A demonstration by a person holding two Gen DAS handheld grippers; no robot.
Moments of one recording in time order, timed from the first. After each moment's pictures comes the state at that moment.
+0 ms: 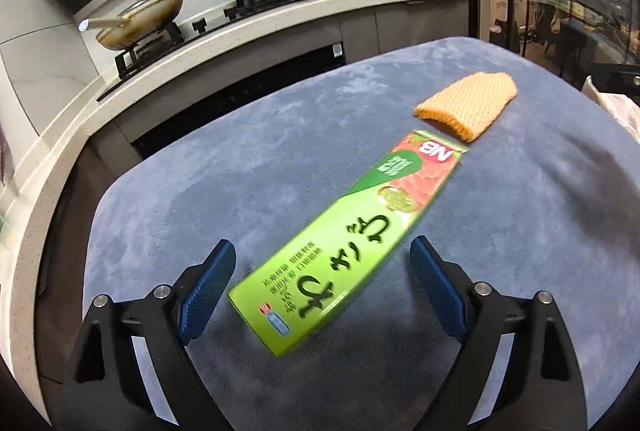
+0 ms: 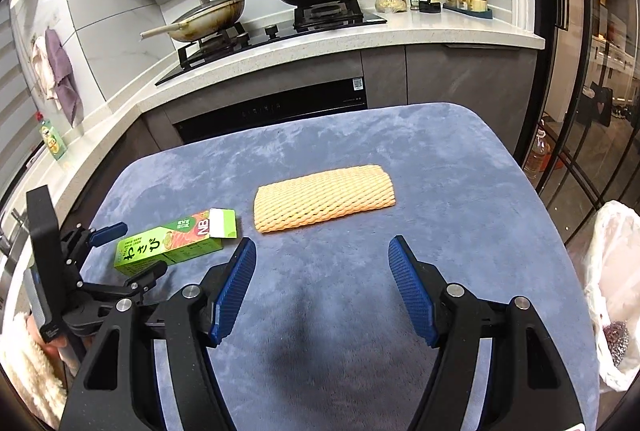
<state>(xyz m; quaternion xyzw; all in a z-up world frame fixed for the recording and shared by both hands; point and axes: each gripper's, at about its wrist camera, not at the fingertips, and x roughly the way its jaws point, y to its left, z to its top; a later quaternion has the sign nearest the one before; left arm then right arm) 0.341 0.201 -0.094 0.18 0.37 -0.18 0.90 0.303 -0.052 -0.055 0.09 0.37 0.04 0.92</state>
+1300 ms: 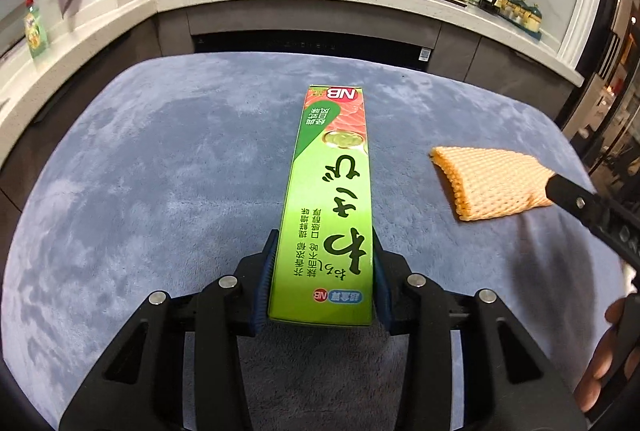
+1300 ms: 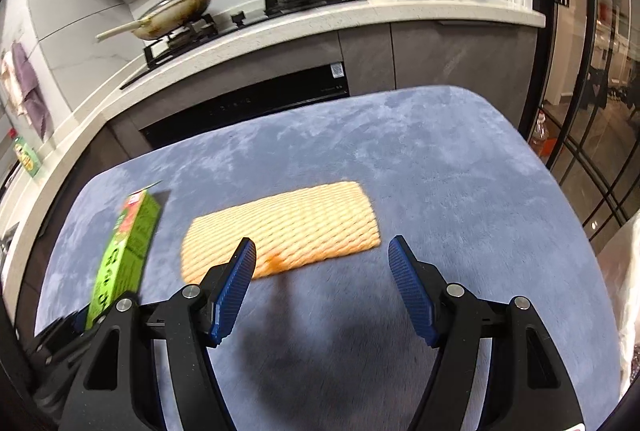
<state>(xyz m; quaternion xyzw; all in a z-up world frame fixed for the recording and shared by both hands) 0.346 0.148 -0.102 -0.04 0.42 0.01 0.91 0.387 -0.077 -0.105 0.11 0.40 0.01 0.91</state>
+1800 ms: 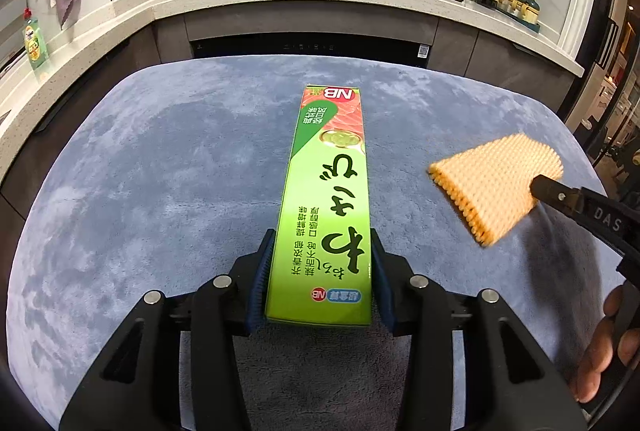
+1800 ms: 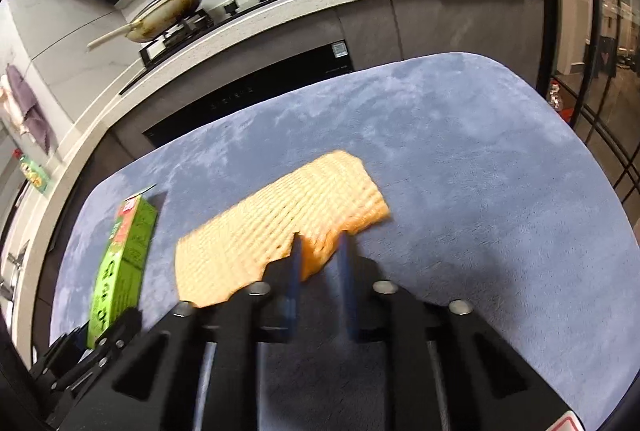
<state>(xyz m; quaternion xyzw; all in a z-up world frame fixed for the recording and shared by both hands) 0.346 0.146 -0.103 -0.02 0.42 0.01 0.91 0.401 -0.078 -0.126 0.15 0.41 0.03 0.90</state>
